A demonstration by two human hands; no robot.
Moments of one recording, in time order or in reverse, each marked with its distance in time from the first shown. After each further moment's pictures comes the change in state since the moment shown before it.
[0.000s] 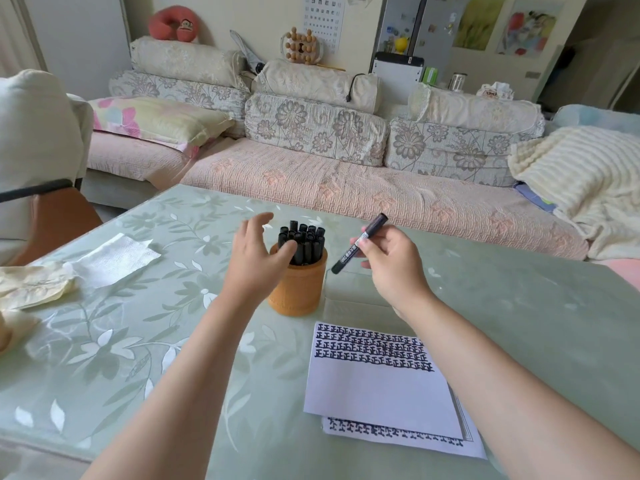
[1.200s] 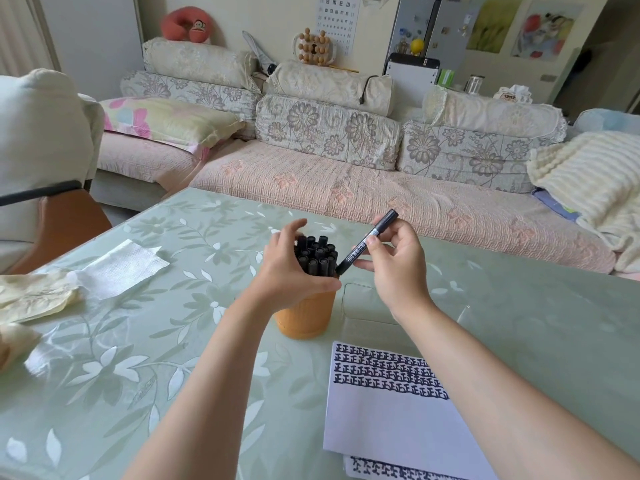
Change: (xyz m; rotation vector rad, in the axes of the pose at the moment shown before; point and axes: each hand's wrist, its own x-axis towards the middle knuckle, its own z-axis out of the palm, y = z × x) left_hand 0.021 -0.008 0.010 -0.120 -0.269 -0.039; right_hand 0.030 0.011 0.040 0.236 0.073 -0.057
